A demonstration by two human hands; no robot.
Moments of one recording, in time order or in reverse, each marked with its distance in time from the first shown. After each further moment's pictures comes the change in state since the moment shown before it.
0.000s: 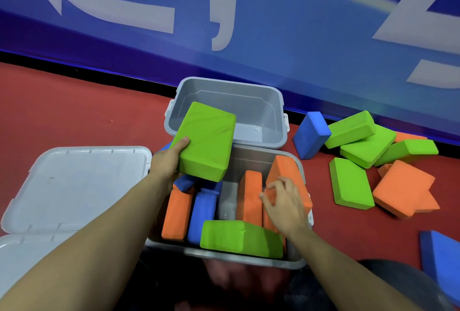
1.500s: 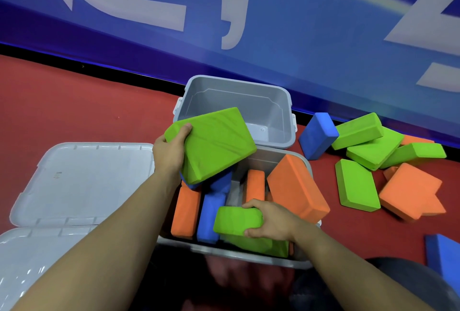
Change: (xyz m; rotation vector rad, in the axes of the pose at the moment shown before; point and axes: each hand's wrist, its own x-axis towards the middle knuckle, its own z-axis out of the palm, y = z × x) left_hand 0.000 0.015 -0.014 -0.080 0.127 0.213; right_hand -0.008 -0.043 -0.007 -0.024 -0.787 -0.178
